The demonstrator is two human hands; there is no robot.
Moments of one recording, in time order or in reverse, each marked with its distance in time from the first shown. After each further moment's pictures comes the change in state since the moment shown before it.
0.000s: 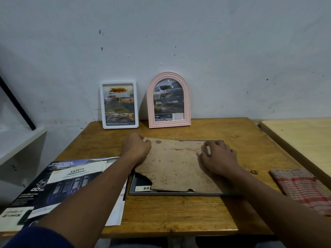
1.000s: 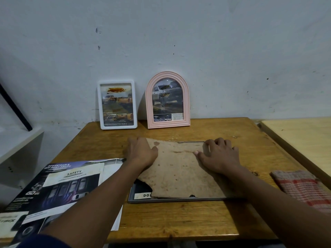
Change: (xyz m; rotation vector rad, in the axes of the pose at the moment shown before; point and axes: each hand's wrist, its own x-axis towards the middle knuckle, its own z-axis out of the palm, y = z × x) left_hand -0.005 0.003 0.023 0.336 -0.002 0.065; right_hand 0.015 0.005 0.001 -0.206 0.007 0.001
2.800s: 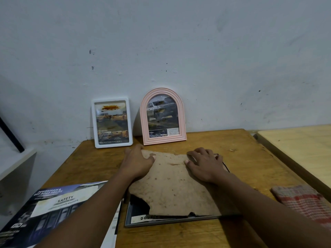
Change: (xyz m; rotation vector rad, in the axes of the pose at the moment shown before) left_hand 0.028 0.003 -0.015 -0.175 -0.119 0.079; right_hand 0.039 -0.015 0.007 0.124 -0.110 -0.159
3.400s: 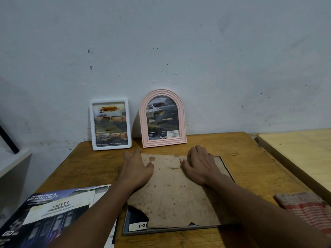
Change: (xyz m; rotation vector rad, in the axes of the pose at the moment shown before) left_hand -0.008 -0.003 0.006 0.051 0.045 0.043; right_hand 0.019 -0.010 0.008 0.047 0.161 -0.079
